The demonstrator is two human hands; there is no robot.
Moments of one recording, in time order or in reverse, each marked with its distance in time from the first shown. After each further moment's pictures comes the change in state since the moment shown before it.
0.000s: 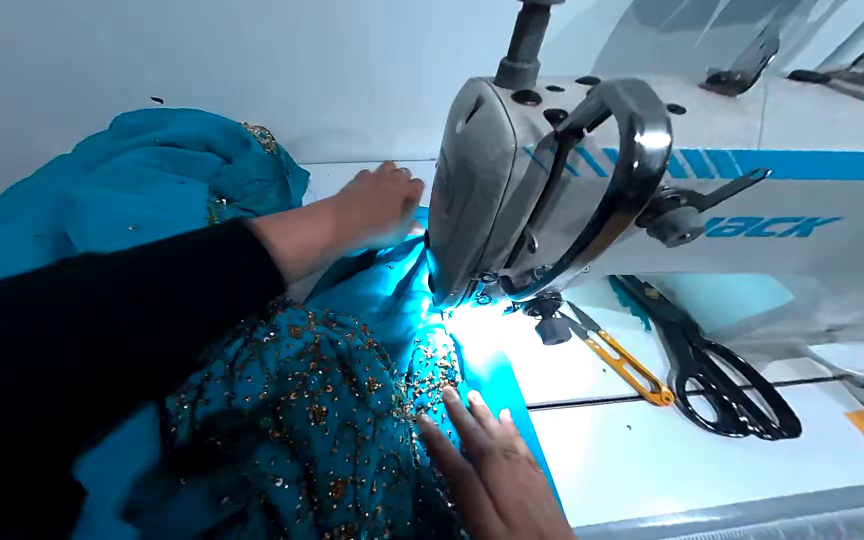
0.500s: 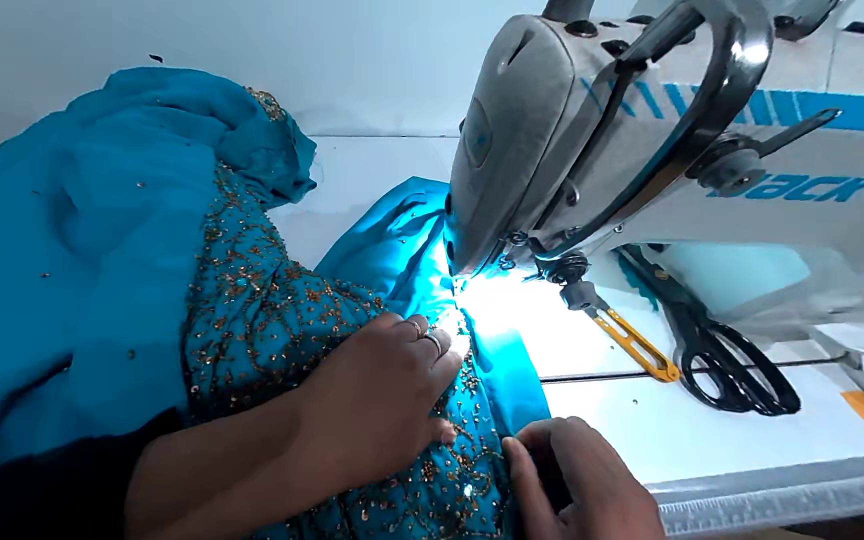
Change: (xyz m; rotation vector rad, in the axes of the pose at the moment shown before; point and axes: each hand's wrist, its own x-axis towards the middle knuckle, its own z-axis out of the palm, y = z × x) left_hand -0.103 0.197 -0.111 -0.069 -0.455 0.009; right_hand -0.016 0.002 -0.018 -0.158 0.159 0.317
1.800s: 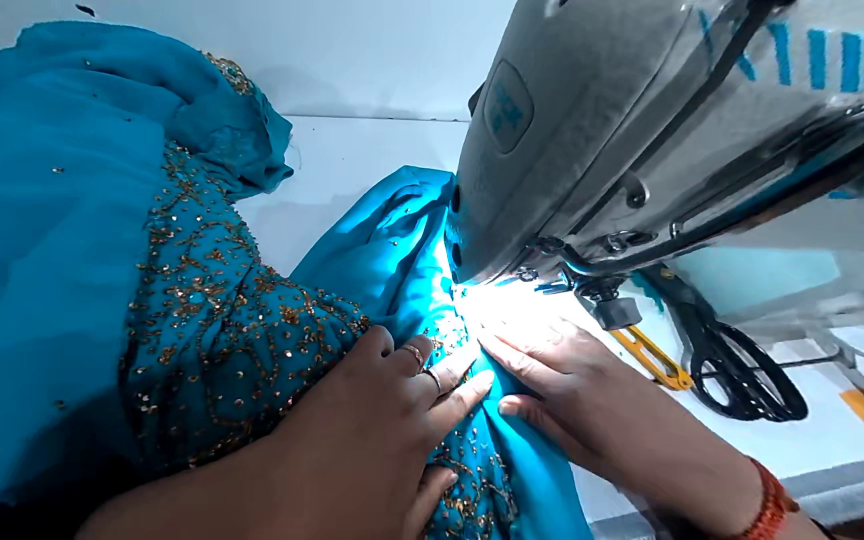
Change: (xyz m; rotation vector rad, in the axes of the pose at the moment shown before) left_hand -0.005 -0.003 0.019 -0.035 0.151 0.105; right_hand 0.092 0.067 0.000 -0.207 -0.186 -0.679
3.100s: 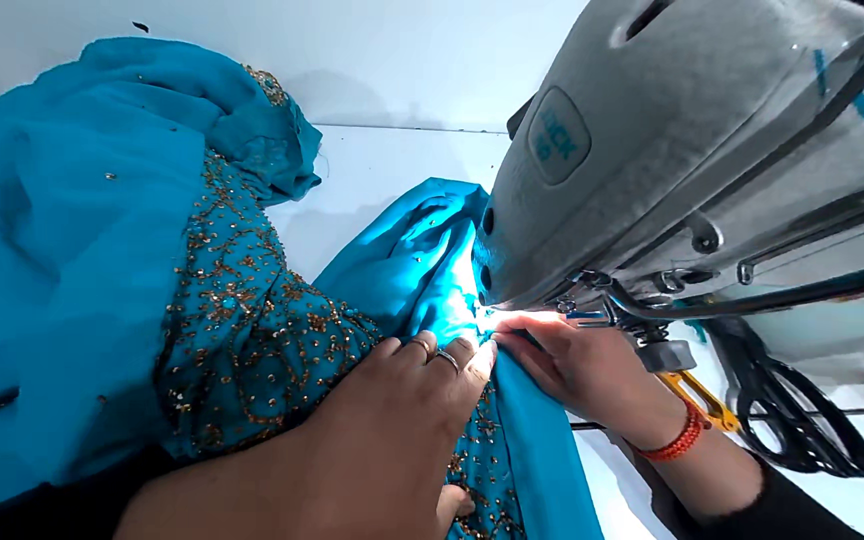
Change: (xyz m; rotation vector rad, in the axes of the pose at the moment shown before) left_hand 0.018 -0.002 -0.027 -0.209 -0.291 -0.225; right_hand 0.042 0.028 0.033 0.062 0.257 -0.020
